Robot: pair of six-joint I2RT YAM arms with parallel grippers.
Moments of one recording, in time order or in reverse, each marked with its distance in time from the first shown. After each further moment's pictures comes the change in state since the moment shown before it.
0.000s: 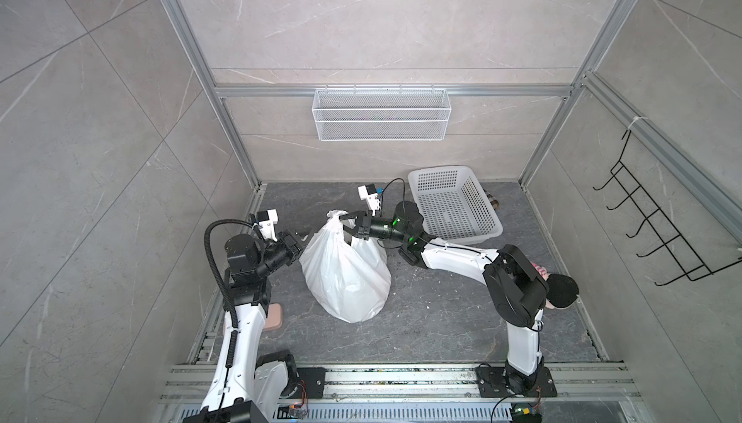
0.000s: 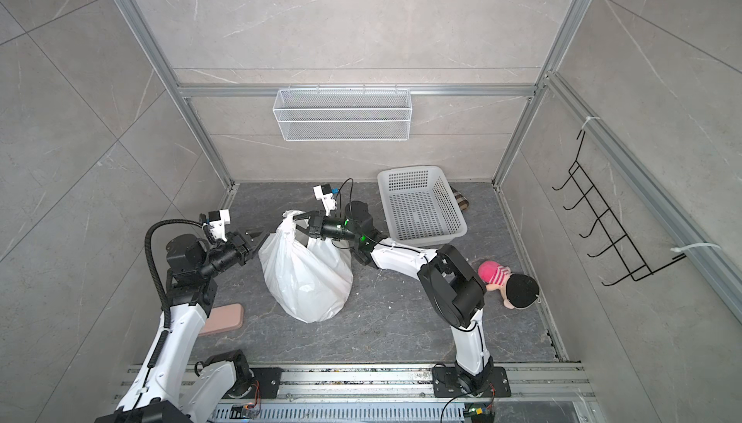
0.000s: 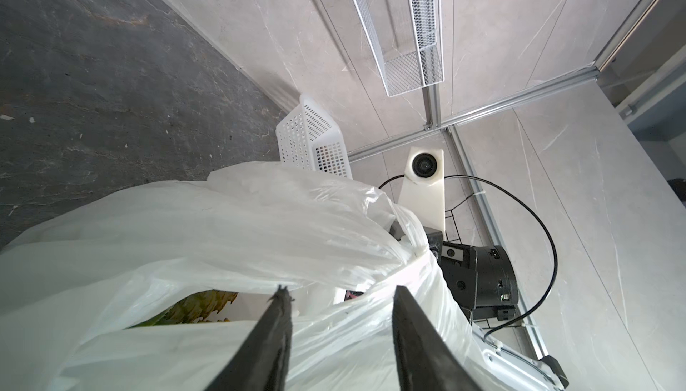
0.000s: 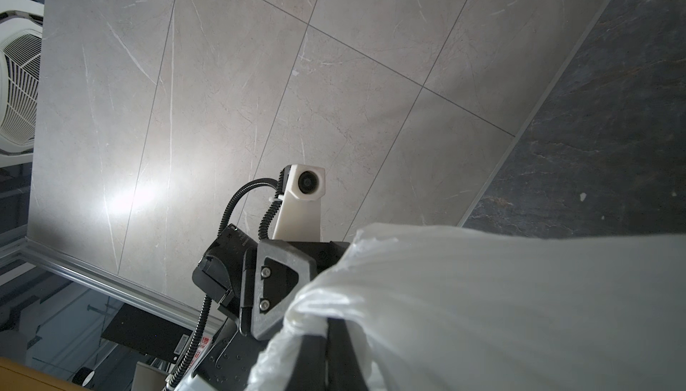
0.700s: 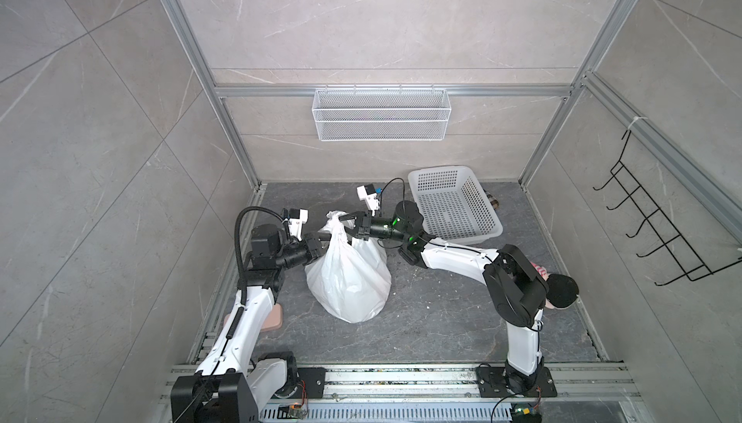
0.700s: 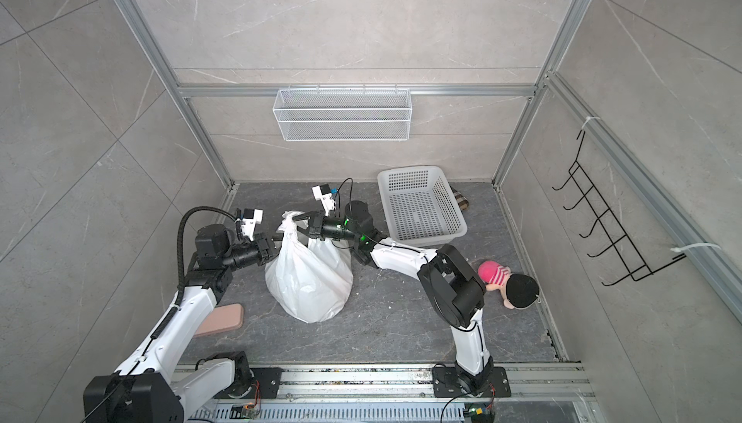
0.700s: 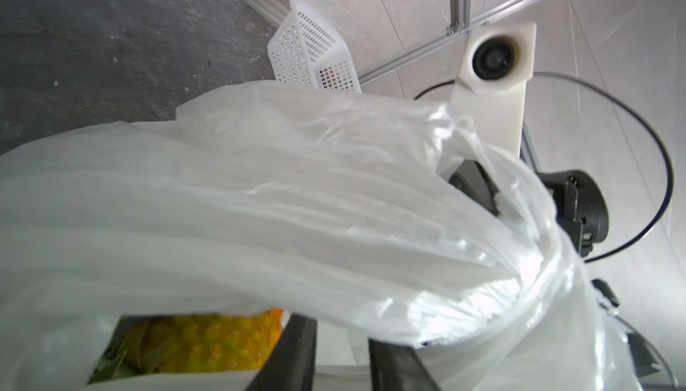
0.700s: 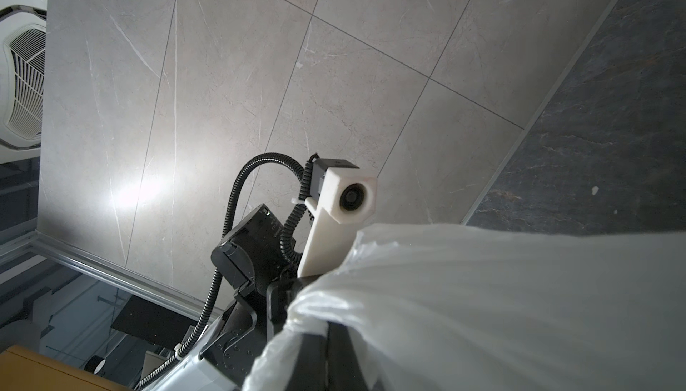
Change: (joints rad) left arm -0.197 0.149 0.062 -0.134 0.034 0.259; right arm 0.000 0.002 0.005 0.006 -0.027 0.016
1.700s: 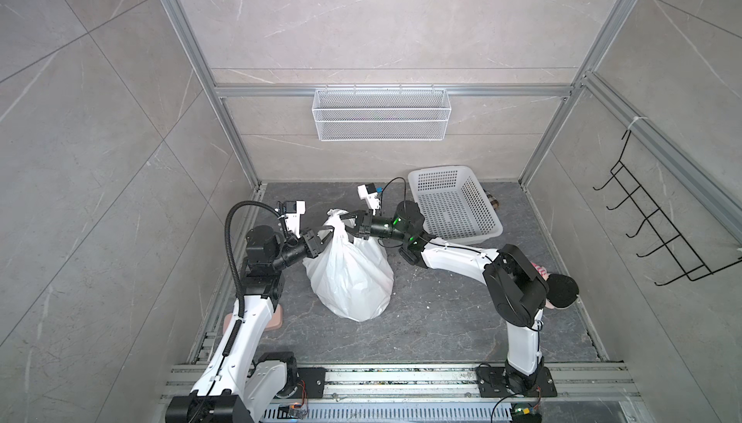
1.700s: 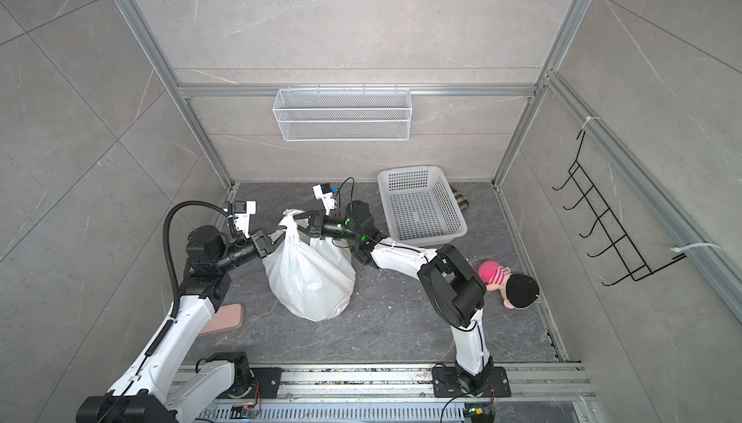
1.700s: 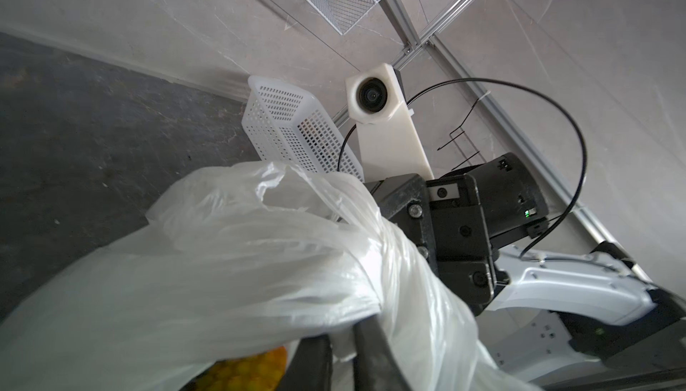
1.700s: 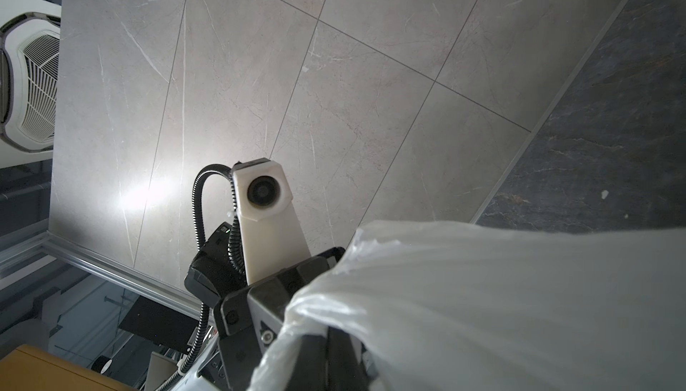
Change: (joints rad) left arm -0.016 -0.090 -0.023 0.208 -0.069 0.056; right arm 0.000 0.000 -0.002 0.024 0.000 0.019
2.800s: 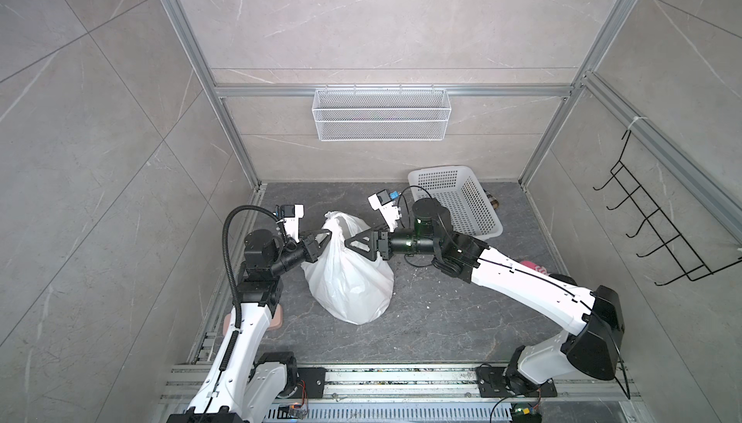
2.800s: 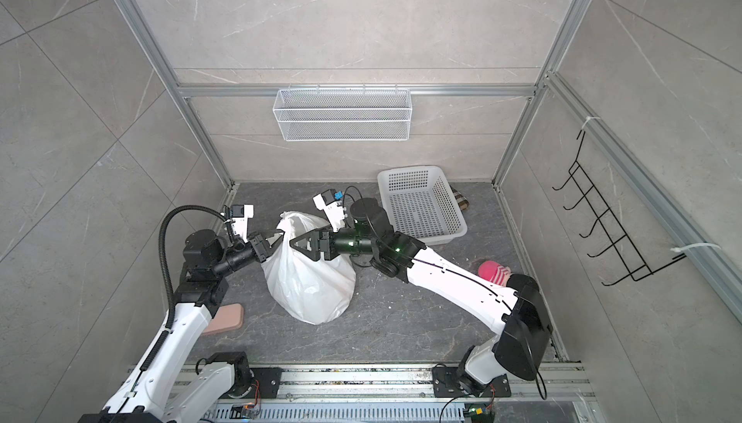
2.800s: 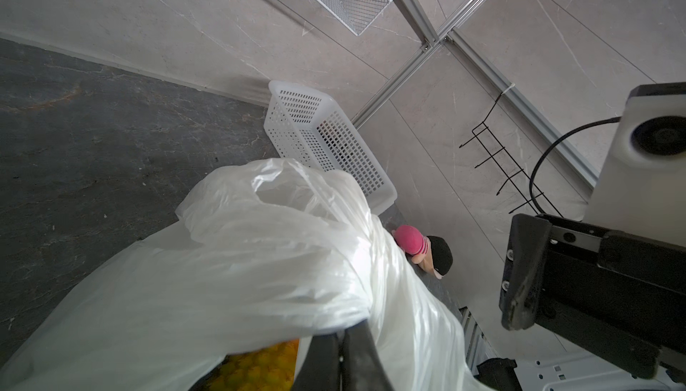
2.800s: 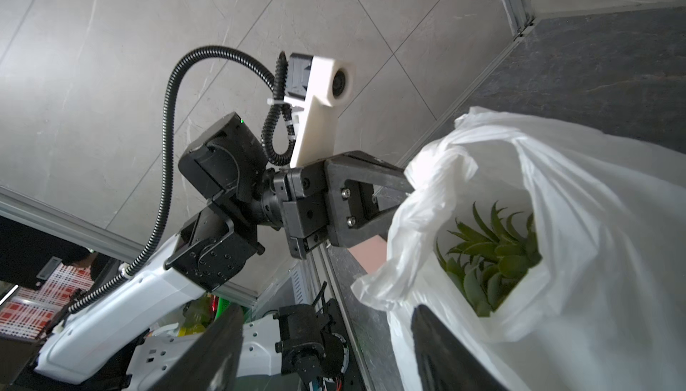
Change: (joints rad) left arm -0.001 -0.068 -0.002 -0.118 -0.066 0.092; right arm 0.116 -0.454 -0.008 -0.900 0.201 -0.653
